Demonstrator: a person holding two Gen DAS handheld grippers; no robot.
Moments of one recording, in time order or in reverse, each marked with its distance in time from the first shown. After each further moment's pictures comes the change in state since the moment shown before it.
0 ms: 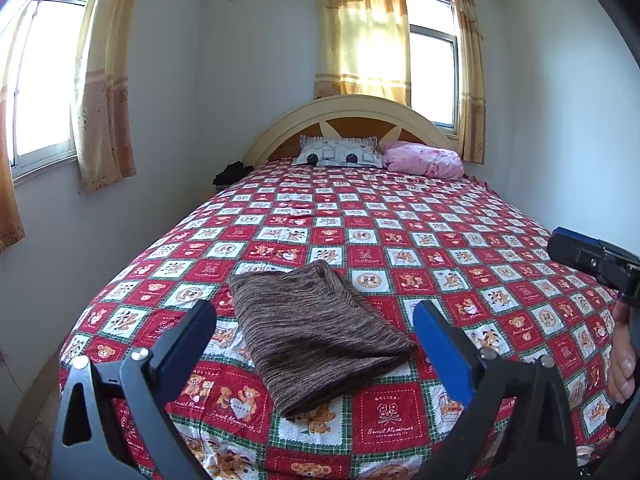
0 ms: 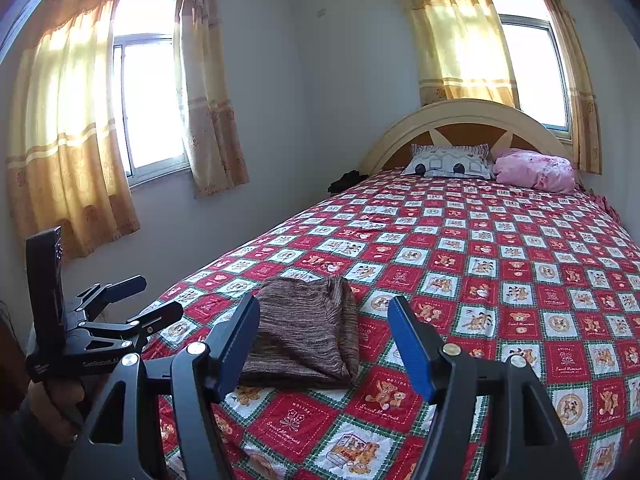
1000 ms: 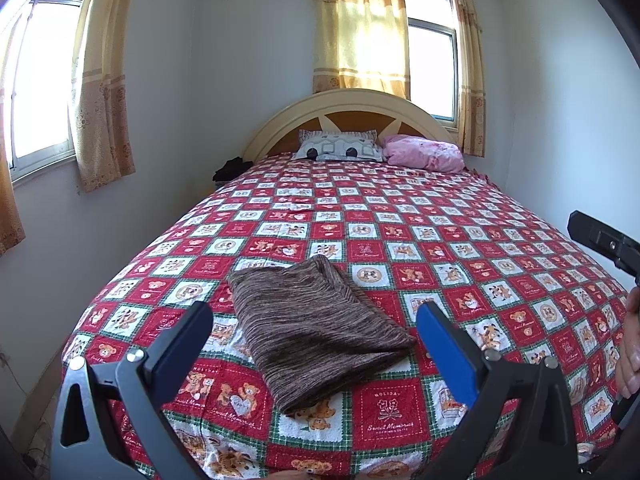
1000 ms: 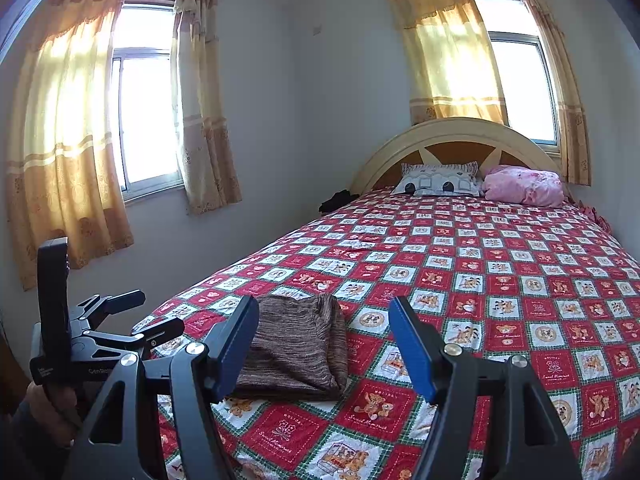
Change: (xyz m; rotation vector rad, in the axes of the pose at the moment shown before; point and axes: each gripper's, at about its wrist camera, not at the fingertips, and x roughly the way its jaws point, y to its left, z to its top) left arm 0.007 -0.002 0.000 0.004 0.027 0.008; right arm -0.020 -0.002 0.003 0.002 -0.074 -0.041
